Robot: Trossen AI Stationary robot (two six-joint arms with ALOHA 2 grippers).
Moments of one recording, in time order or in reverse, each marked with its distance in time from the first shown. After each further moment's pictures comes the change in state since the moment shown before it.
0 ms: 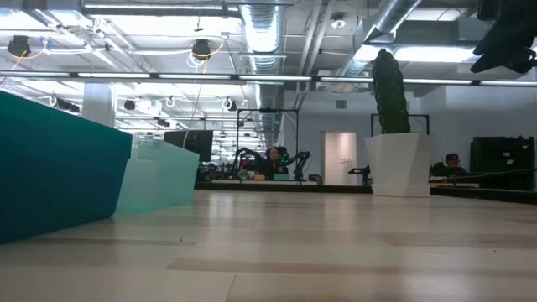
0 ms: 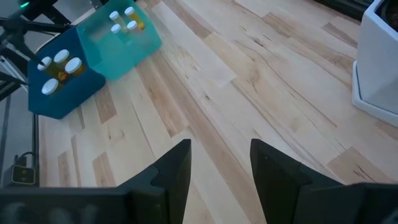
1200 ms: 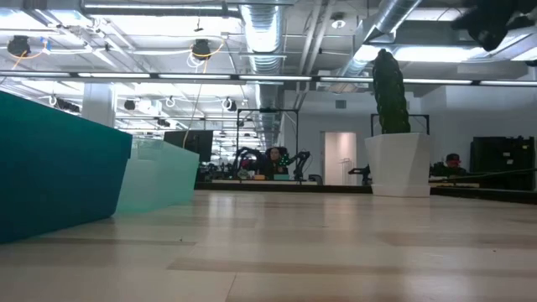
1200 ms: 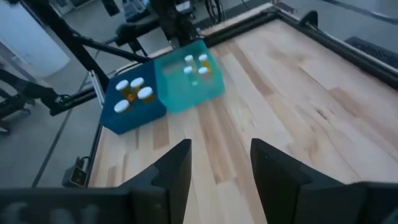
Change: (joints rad) left arm 0.226 -0.069 0.737 -0.455 -0.317 0.658; right arm 0.001 0.000 0.000 0.281 -0.136 -0.216
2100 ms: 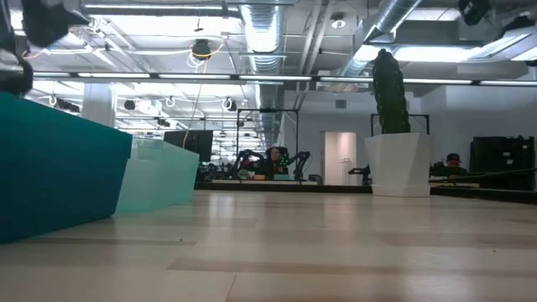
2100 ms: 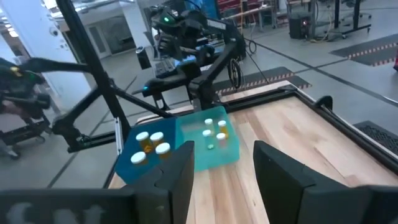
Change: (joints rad) left arm -0.263 -1.385 -1.354 0.478 -0.141 -0.214; right arm -0.001 0.000 0.000 0.266 -0.002 -0.143
